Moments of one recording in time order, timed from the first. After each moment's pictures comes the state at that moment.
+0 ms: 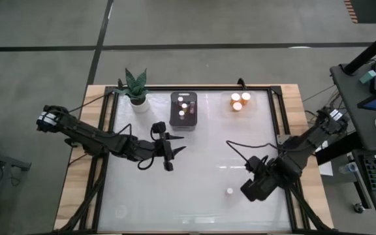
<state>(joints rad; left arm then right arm) -0.31 1.32 0.86 0.17 -0.64 0.20 0.69 1.46 1.32 -1.25 0.02 1.58</state>
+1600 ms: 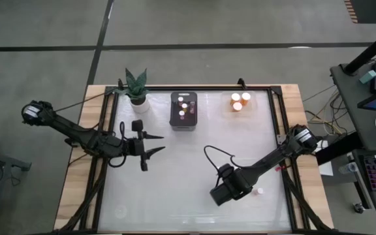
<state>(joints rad) -0.42 0.93 0.66 0.07 -0.64 0.29 0.54 1.92 1.57 -1.25 -0.03 1.60</state>
